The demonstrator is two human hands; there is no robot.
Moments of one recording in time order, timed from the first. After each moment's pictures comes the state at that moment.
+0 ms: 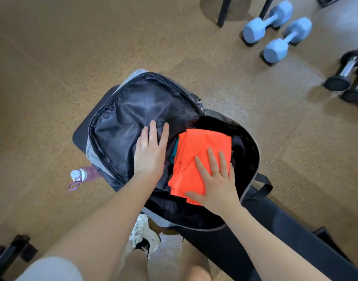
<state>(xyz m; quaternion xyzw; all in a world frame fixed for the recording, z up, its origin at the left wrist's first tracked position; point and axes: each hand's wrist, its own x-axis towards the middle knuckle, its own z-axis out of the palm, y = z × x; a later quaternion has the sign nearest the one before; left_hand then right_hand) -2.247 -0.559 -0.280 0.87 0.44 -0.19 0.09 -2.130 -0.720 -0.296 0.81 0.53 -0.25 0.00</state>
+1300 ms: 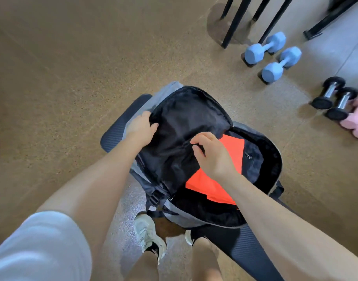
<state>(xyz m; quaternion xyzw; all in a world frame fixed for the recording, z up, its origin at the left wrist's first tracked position) -2.310 -0.421 -0.246 0.77 0.54 -0.12 0.32 -2.184 -0.588 -0.217 0.79 0.49 -0.27 -0.26</state>
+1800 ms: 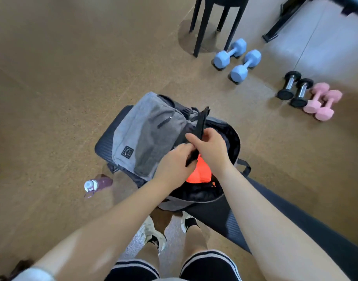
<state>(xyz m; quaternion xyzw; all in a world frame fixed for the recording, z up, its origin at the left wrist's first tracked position) -2.282 -0.587 -0.109 0.83 0.30 0.03 0.46 -2.172 -0.635 -0.106 0.83 0.16 -0.35 -0.40</state>
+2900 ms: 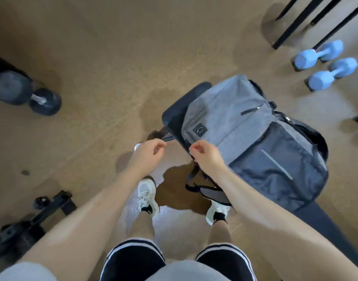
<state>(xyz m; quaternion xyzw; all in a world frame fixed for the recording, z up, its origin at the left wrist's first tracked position) -2.529 -0.488 -0.178 0.69 0.57 -0.03 0.45 -2.354 -0.557 -0.180 0.76 0.39 -0.49 -0.15</state>
